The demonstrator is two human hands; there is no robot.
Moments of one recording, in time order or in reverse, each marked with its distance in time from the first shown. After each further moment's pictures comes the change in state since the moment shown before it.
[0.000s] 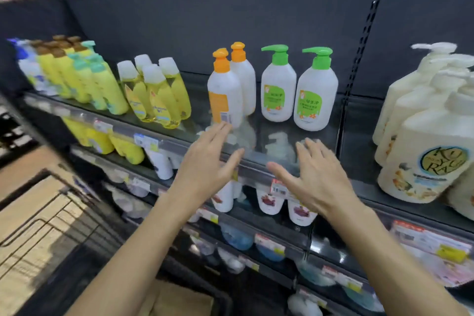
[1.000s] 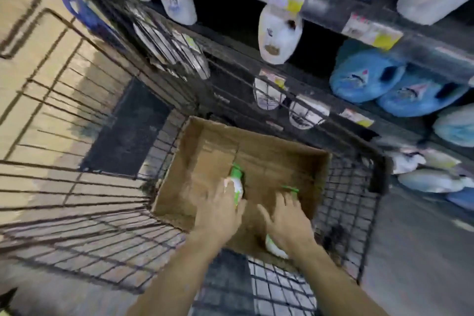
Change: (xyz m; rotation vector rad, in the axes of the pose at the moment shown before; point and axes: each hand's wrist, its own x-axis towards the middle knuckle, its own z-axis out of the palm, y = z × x) left_hand -0.450 -0.371 0.133 0.190 -1.026 -0.546; right_hand -0.222 -0.270 0.525 -0.018 -0.800 0.266
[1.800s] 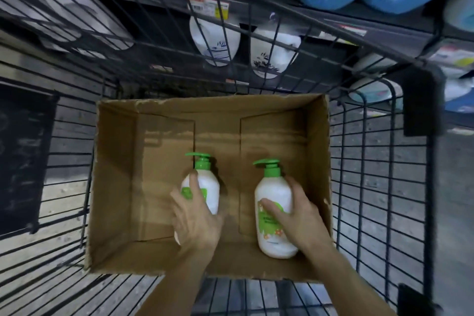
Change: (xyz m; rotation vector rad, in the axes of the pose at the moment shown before) left_hand 0.096 -0.018 0.144 -0.203 0.051 -0.193; right_hand 0.051 0.061 0.108 0.858 0.011 0.425
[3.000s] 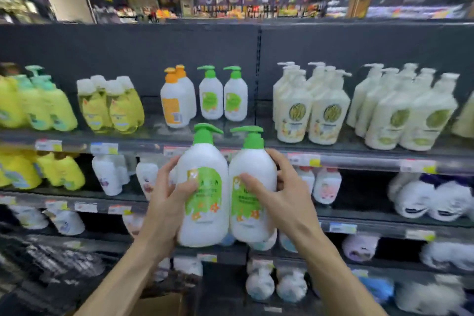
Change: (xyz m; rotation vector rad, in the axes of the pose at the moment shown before) left_hand -0.433 0.386 -0.370 -1.335 0.070 0.972; right_hand -0.383 -0.094 -0.533 0.433 0.541 -1.043
